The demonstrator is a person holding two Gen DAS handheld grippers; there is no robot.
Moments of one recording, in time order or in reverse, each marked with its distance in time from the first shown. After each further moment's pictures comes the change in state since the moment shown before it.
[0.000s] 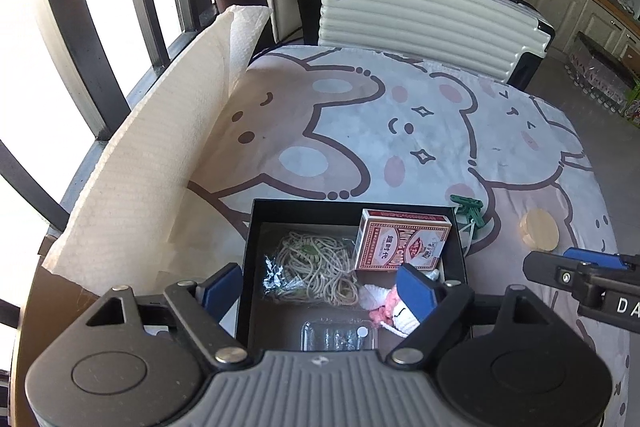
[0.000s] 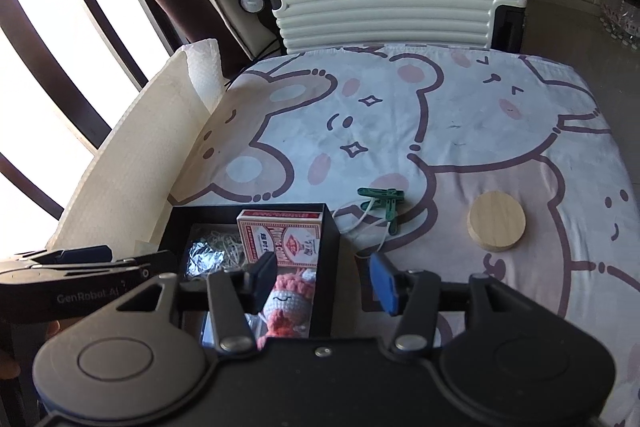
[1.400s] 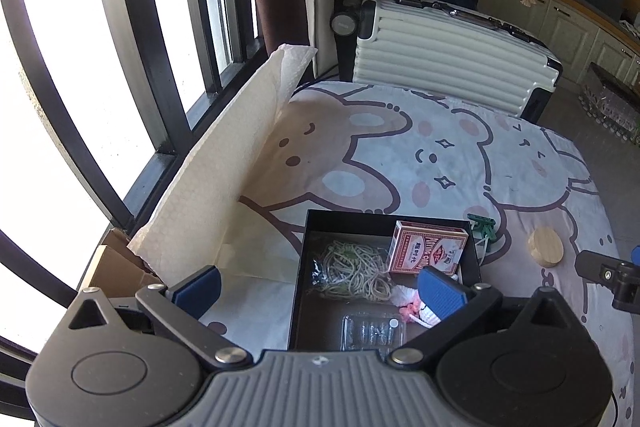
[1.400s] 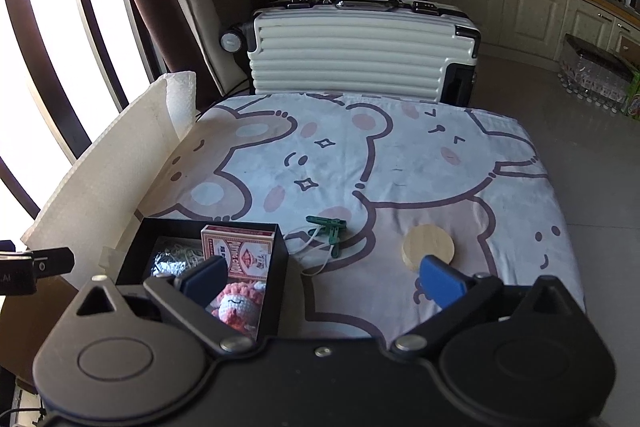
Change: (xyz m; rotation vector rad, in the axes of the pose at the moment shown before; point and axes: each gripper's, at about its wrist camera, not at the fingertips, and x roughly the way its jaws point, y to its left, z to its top) left arm -0.055 0.024 -0.021 -0.037 -0.096 0.057; right arm -0.049 -0.006 -0.019 -0.064 -0.139 -0.148
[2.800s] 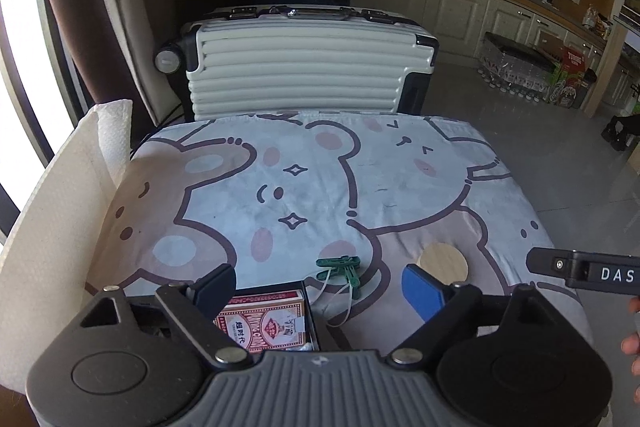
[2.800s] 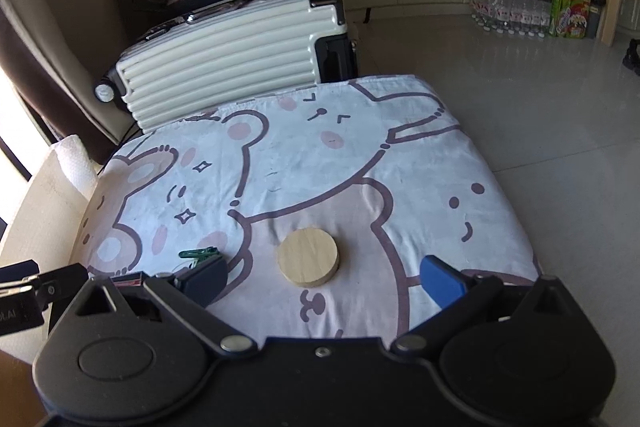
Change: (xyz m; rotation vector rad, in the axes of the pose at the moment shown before) left arm 0.058 -0.146 0.030 0.232 -0.072 -0.240; right arm 0.044 -0.134 -0.002 0.297 0.015 -0.118
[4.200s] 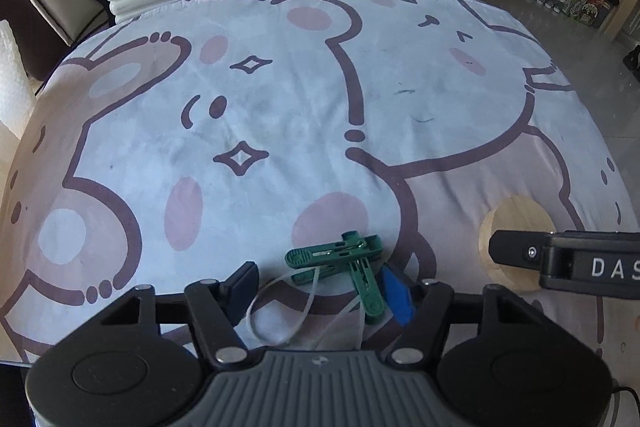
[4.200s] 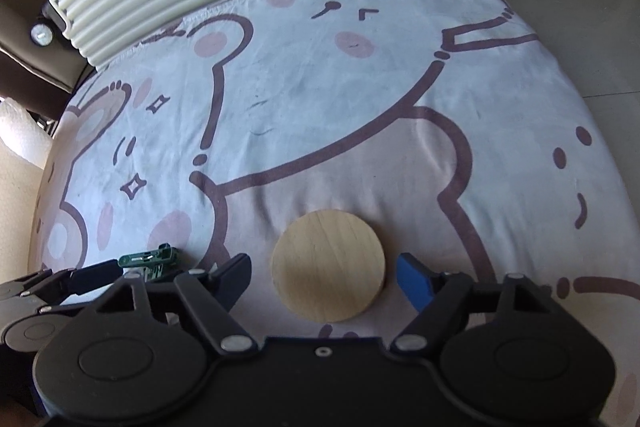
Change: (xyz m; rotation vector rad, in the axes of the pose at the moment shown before) left arm 0.193 -0.012 -0.002 0.044 0.309 -0.021; right arm 0.163 0.019 0.012 0.018 0.290 0.029
